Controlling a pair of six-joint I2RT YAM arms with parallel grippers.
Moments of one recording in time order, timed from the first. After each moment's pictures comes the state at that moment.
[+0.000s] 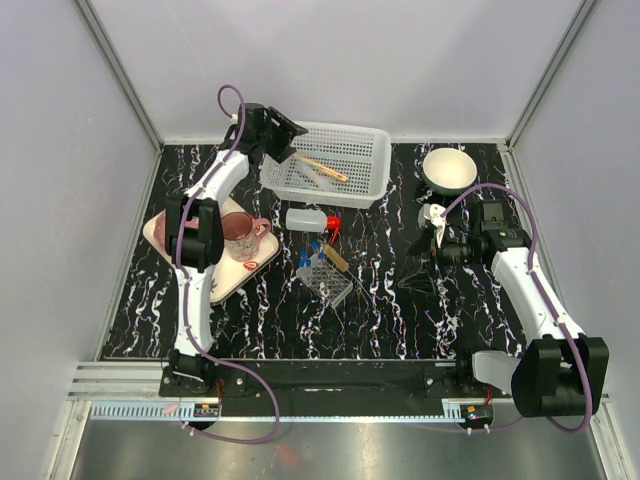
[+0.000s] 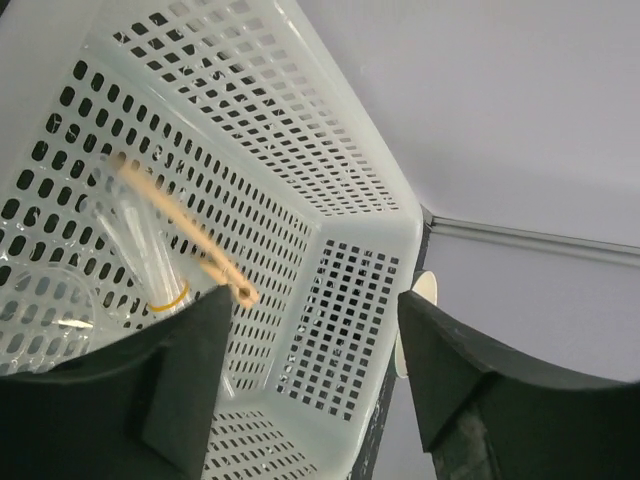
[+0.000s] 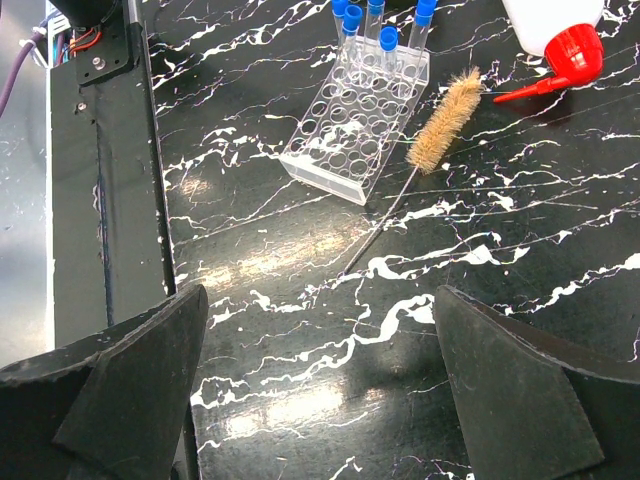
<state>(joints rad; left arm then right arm) -0.21 2.29 2.01 -0.22 0.26 -1.13 0.03 1.18 0.89 -0.84 -1.13 -0.88</state>
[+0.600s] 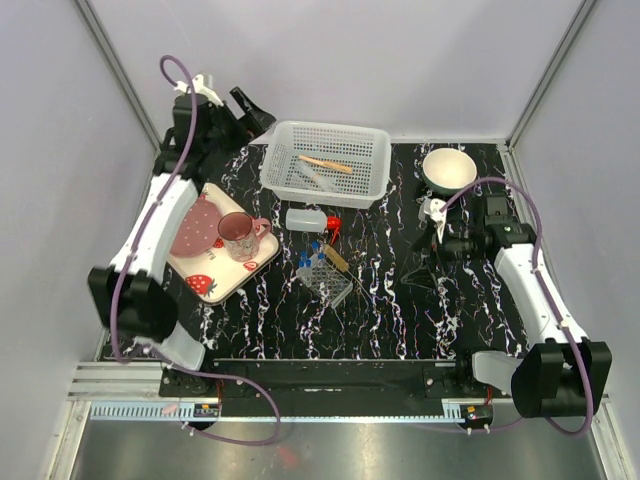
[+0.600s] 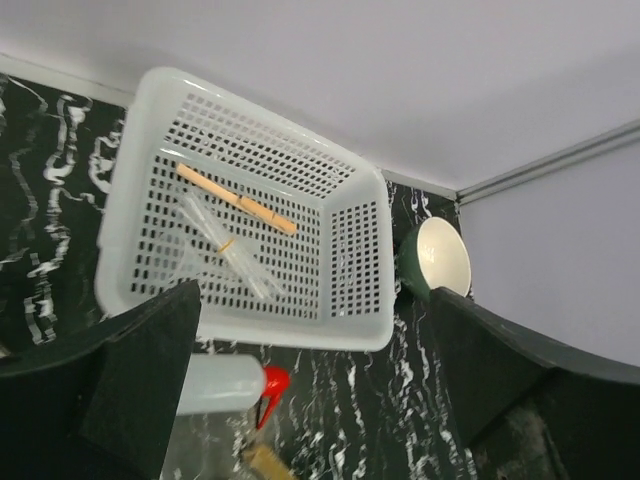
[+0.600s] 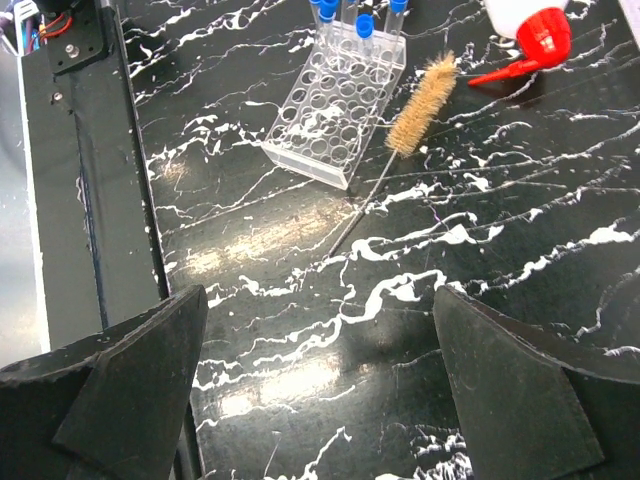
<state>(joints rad) -0.17 1.65 1.65 -0.30 0.22 -0.70 0.02 1.17 0.94 -0.88 -1.08 -0.88</state>
